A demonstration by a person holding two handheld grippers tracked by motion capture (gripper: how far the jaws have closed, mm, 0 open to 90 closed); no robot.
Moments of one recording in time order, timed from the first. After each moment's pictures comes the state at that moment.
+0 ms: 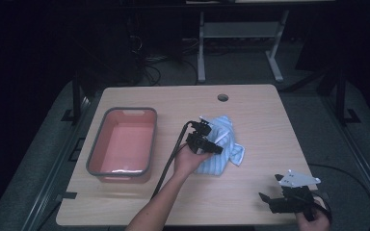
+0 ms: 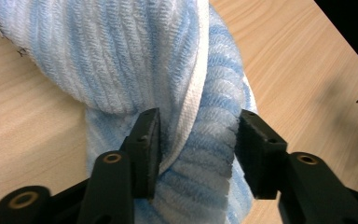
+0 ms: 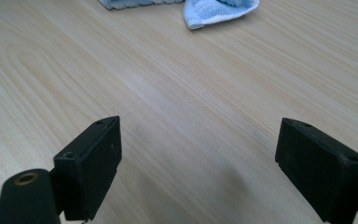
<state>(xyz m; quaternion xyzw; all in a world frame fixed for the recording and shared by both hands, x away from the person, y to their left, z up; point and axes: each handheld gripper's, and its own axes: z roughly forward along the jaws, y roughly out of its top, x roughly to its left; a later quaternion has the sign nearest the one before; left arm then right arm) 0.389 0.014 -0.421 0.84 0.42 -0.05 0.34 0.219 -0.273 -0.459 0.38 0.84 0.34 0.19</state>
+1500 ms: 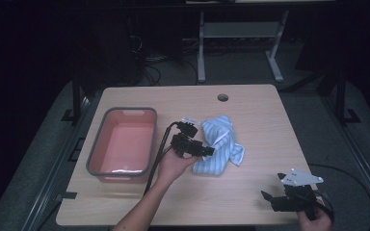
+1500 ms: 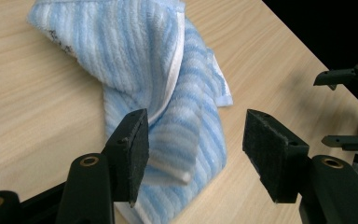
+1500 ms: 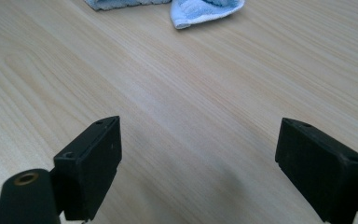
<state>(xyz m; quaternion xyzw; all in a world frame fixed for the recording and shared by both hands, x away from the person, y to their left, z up) 0.356 0.059 -0.390 0.83 0.40 -0.03 0.39 0.220 -0.278 -0.458 0.39 0.83 0.34 0.20</state>
